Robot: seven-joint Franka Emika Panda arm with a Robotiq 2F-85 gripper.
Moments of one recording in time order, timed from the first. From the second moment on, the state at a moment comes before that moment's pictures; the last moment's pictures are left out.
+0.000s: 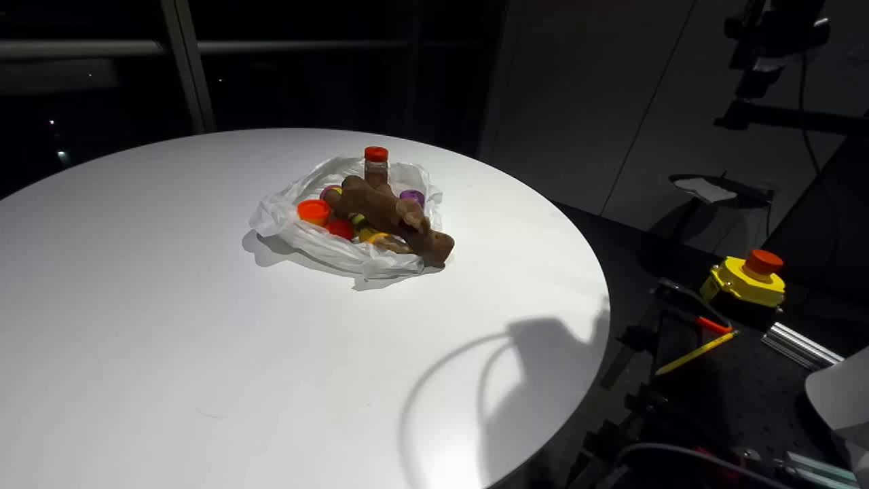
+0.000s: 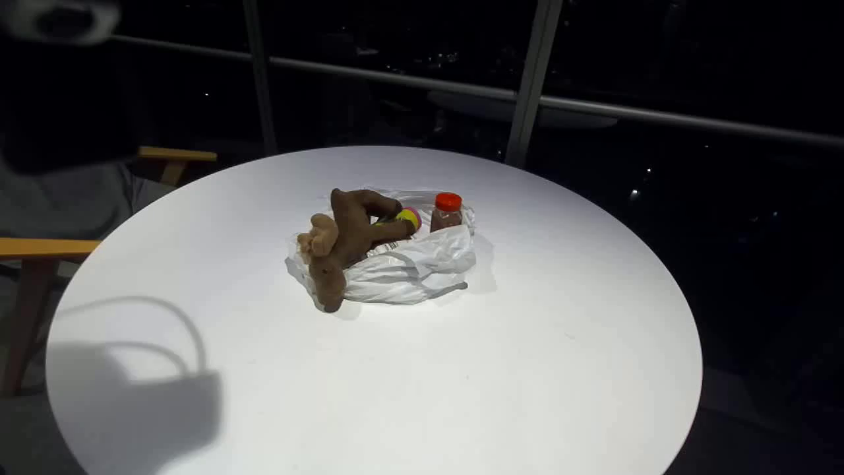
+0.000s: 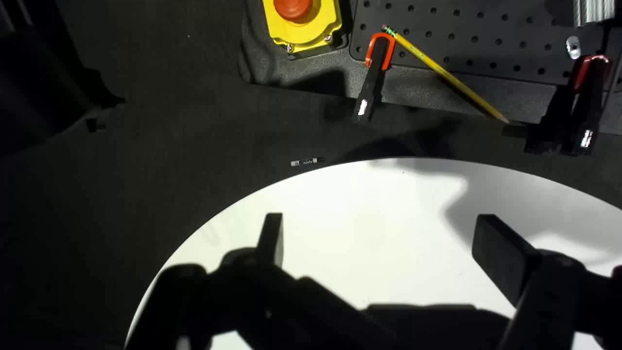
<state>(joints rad) -0.03 -0.84 0.01 -2.78 -0.26 1.85 -0.12</state>
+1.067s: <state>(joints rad) -0.03 -0.83 0.01 -2.78 -0.26 1.85 -0.11</state>
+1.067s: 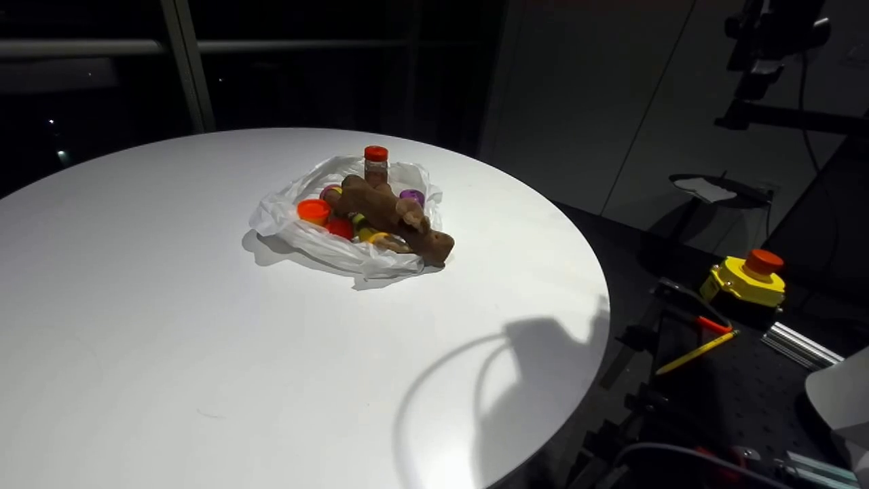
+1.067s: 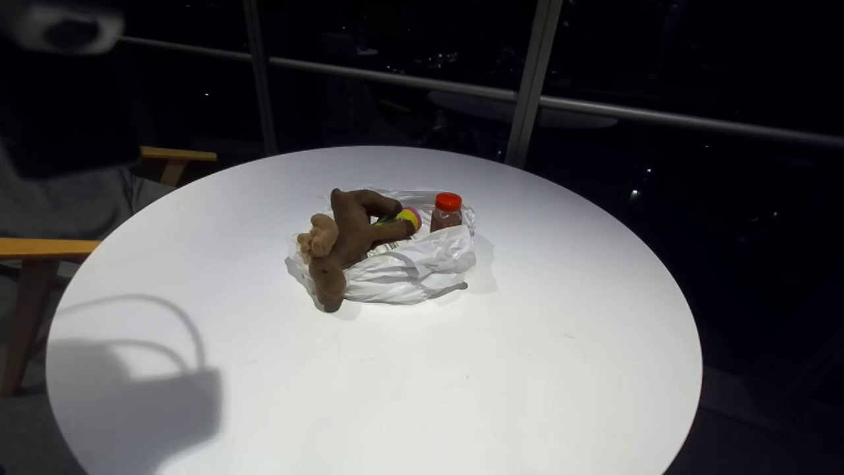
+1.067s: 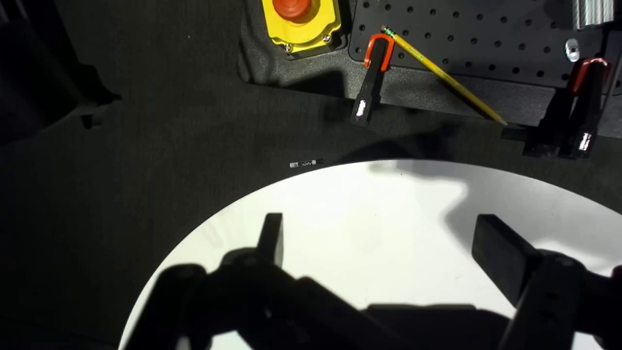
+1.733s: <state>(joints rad) 0.06 -0.33 0.16 -2.62 -0.24 2.29 0.17</state>
